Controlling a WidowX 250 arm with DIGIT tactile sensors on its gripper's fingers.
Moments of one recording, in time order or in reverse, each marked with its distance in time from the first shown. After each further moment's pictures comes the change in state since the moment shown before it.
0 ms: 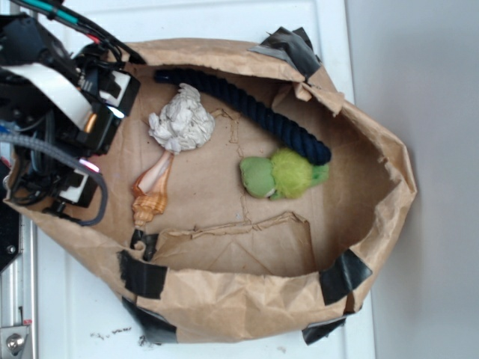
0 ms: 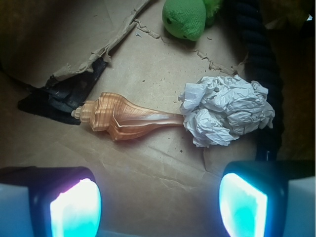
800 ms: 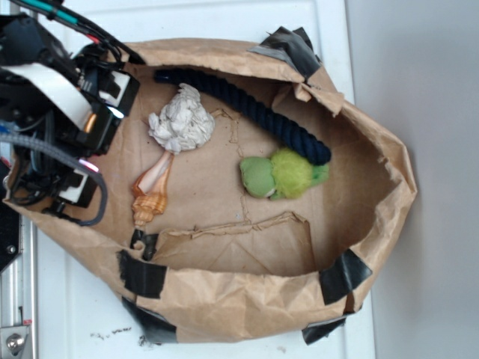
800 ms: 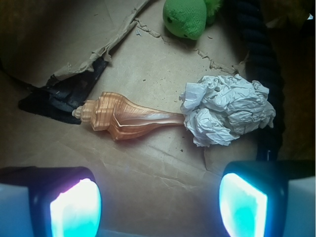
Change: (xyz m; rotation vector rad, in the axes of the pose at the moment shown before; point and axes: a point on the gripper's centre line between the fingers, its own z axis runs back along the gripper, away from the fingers) arm 0.001 0.001 0.000 0.002 0.000 0.001
